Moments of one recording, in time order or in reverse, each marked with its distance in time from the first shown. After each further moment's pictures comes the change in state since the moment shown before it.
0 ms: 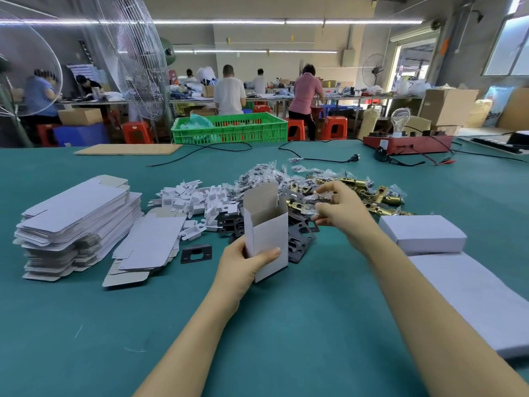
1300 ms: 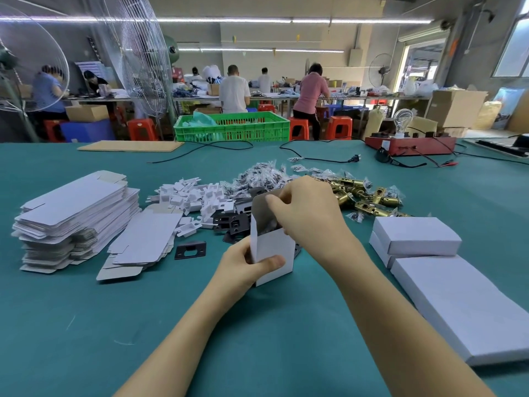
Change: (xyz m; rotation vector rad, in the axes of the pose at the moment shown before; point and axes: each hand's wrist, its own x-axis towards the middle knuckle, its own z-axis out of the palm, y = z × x) left_hand -0.007 -0.001 0.008 0.146 -0.161 0.022; right_hand -0.057 -0.067 0.038 -0.677 0.055 -0.385
